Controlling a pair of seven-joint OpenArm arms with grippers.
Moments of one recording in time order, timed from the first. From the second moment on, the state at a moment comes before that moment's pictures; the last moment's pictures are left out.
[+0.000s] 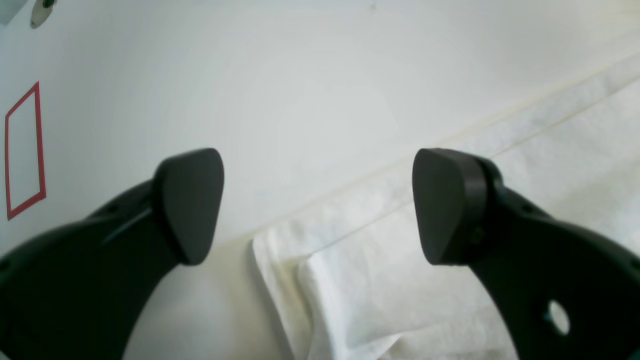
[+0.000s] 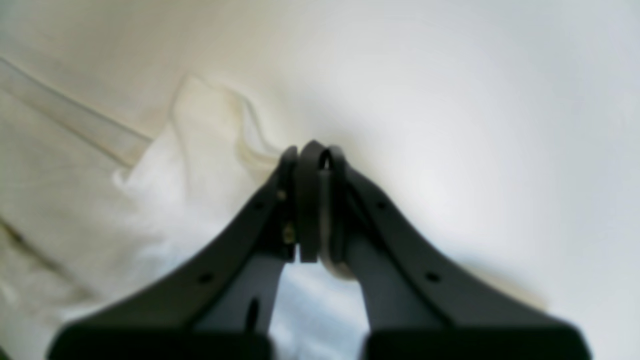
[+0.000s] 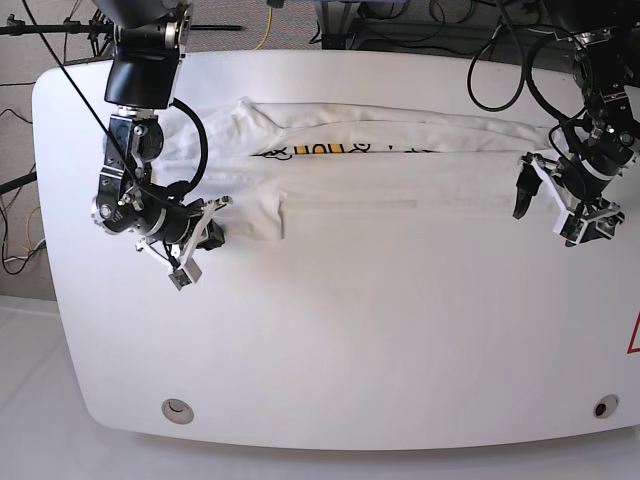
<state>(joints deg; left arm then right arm) 9.0 -20.7 -24.2 99.0 -8.0 -42.3 35.1 10.0 10.9 11.6 82.4 21.8 39.9 -61.6</state>
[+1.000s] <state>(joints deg) 9.9 -20.7 -24.2 99.0 -8.2 -42.3 35.6 -7.5 9.9 9.1 105.4 29.0 39.9 -76.8</state>
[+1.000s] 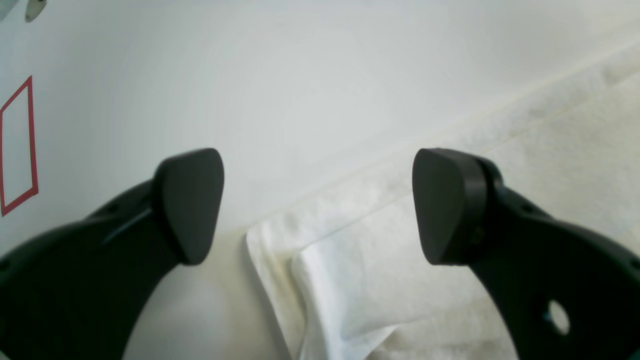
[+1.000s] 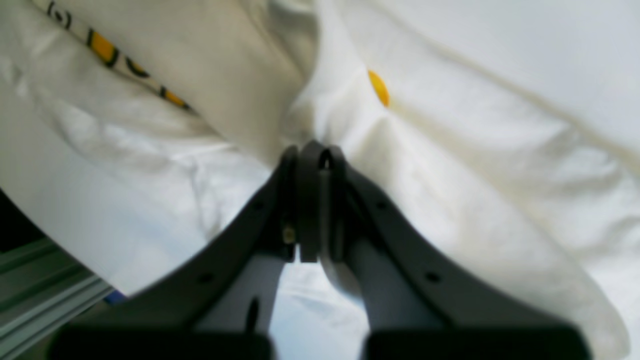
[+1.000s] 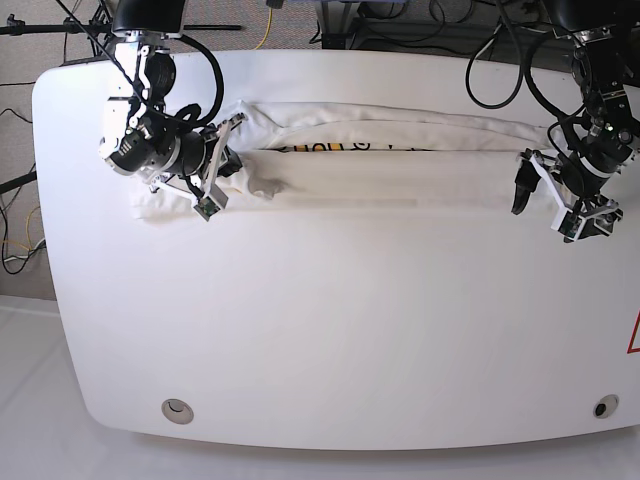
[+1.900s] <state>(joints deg) 10.3 -20.8 -23.8 99.0 -8.6 -42.3 34.9 -19.0 6.6 10.2 110.8 22.0 39.7 -73.5</state>
